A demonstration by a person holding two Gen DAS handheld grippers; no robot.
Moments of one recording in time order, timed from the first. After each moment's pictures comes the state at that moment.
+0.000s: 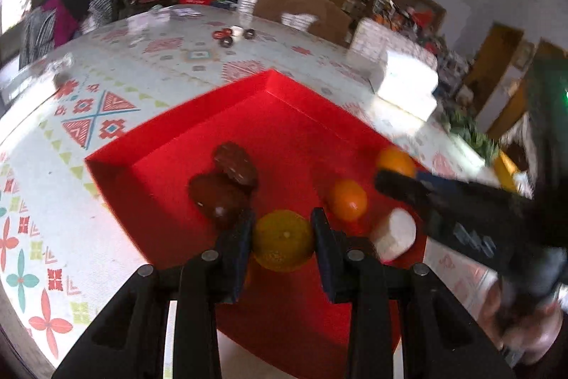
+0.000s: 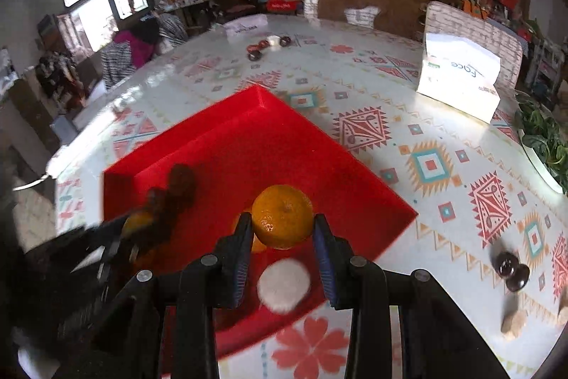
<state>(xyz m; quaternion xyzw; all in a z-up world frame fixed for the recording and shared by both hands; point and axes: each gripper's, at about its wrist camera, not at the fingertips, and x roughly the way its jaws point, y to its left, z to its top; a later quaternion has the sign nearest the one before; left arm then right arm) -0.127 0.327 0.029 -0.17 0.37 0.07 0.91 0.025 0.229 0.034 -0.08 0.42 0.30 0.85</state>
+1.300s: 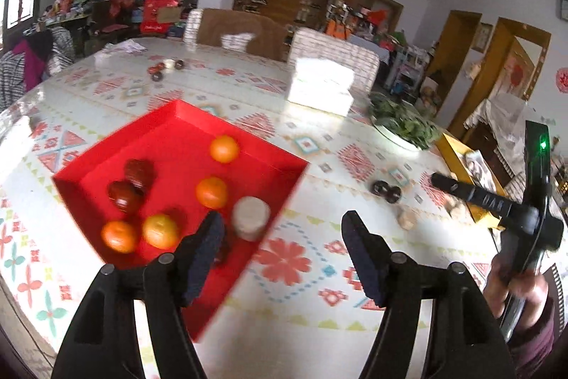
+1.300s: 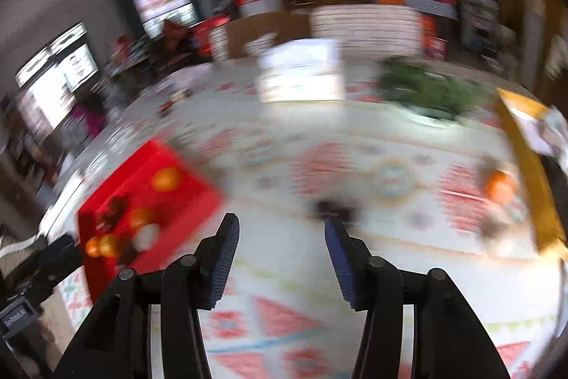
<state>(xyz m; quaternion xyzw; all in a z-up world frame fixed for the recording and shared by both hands) -0.149 0.221 0.084 -0.14 0.34 0.00 0.93 0.012 0.002 0.067 0.05 0.39 0.18 0.90</state>
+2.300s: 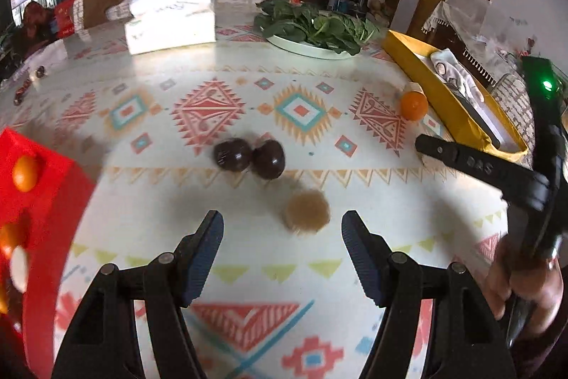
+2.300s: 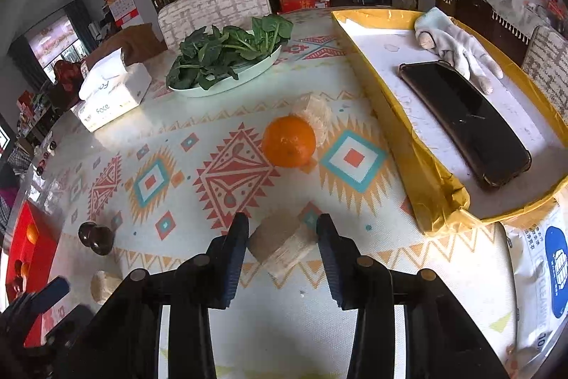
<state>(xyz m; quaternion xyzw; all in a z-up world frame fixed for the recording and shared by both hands) -0.025 0.045 0.020 -0.03 0.45 -0.12 0.89 0.059 -0.146 0.004 0.11 0.43 0.00 0.89</state>
